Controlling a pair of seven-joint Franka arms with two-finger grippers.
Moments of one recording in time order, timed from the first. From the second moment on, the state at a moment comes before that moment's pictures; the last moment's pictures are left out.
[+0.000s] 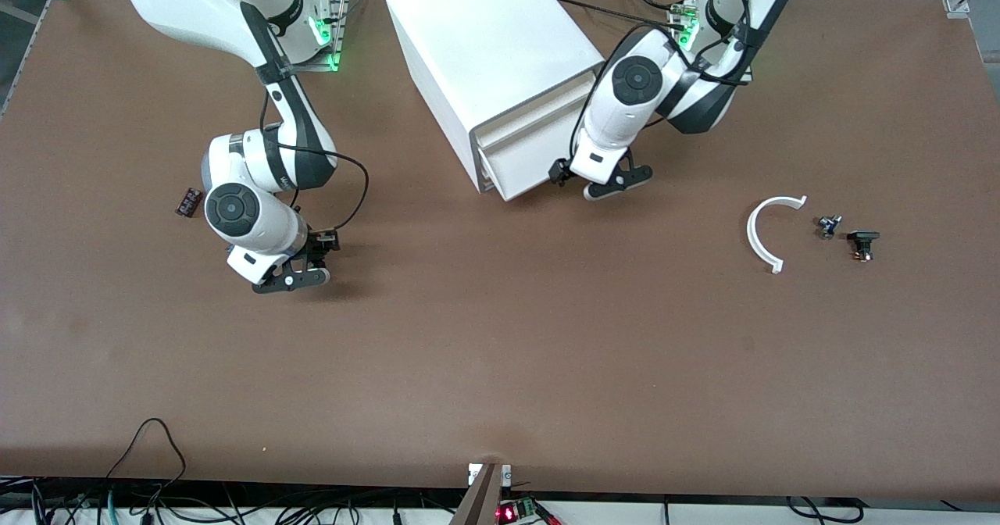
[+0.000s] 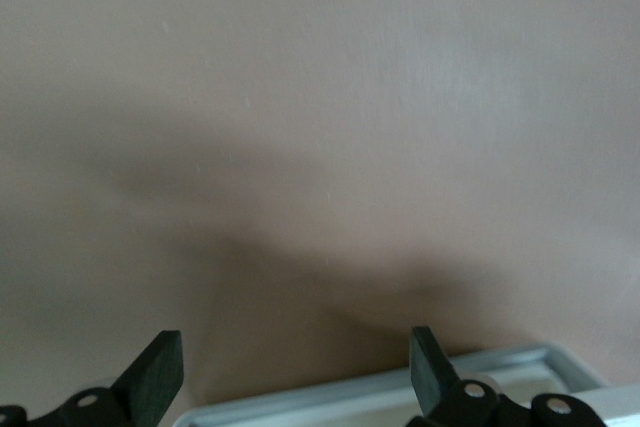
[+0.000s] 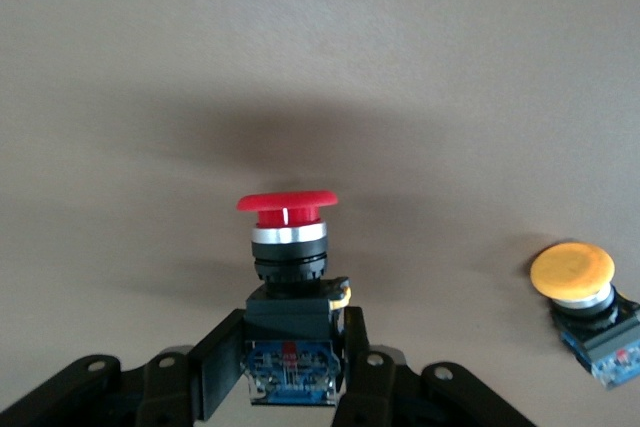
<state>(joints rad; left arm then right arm) -0.26 0.24 -0.45 -2.22 -0.05 2.43 -1.04 0.42 0.48 -0.17 -1.92 0.04 2.27 0.04</state>
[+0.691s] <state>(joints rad) -0.26 0.24 -0.56 -2.23 -0.05 2.42 -1.05 0.38 0.38 -0.17 -1.96 0.04 2.23 0.12</state>
